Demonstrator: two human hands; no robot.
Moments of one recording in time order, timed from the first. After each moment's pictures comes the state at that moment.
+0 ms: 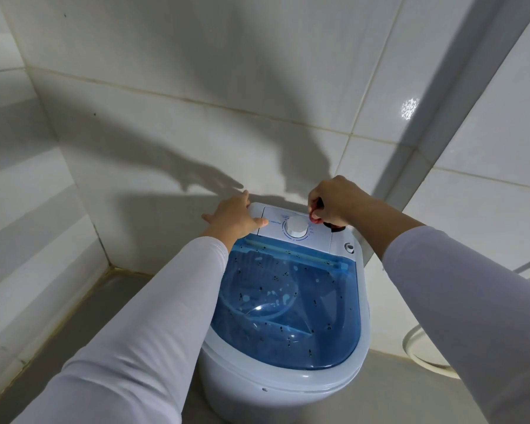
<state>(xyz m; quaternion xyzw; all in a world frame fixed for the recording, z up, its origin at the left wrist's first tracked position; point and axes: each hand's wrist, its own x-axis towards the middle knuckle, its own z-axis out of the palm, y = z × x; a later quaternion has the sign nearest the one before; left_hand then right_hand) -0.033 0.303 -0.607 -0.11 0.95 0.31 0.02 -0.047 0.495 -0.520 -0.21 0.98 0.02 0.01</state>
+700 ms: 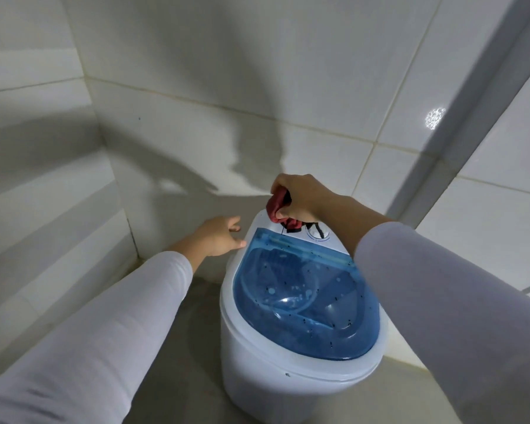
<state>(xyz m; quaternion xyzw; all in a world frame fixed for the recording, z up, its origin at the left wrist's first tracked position) 0.042 0.243 -0.605 -0.09 0.93 0.35 0.10 -0.013 0.413 -0.511 -0.28 0.95 -0.13 0.06</state>
